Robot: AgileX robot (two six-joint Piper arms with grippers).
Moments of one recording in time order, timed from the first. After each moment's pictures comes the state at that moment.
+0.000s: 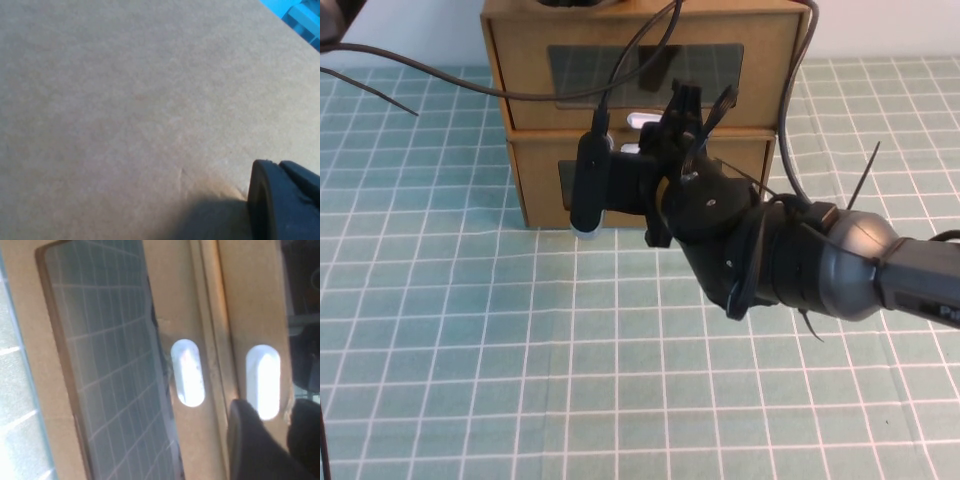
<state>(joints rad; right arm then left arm) 0.84 1.92 -1.40 -1.66 0.54 0.66 -0.29 2.05 -2.15 -0.76 0.95 0.52</state>
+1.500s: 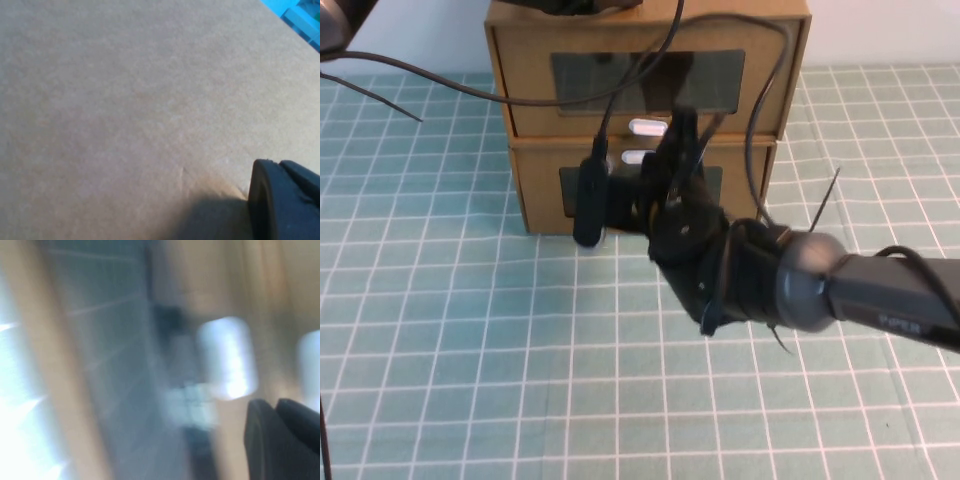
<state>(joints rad) 0.84 2.03 -1.45 -1.70 0.63 0.70 -0.28 2.07 -2.16 -0.77 0.96 0.51</state>
